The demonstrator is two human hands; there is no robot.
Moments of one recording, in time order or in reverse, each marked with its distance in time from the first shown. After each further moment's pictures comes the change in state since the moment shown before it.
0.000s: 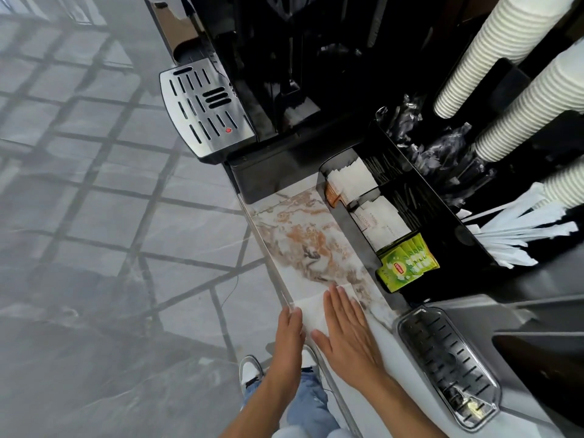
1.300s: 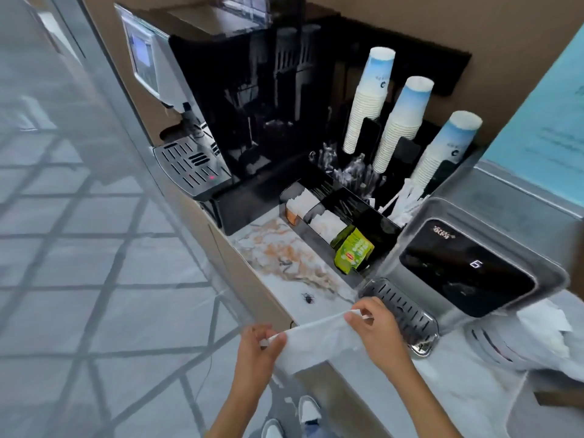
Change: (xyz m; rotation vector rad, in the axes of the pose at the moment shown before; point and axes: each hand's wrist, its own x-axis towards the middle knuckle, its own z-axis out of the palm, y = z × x) left_hand -0.089 0.033 -0.071 0.578 -0.026 0.402; right_hand -0.108 -0.041 -0.125 0.827 0.391 0.439
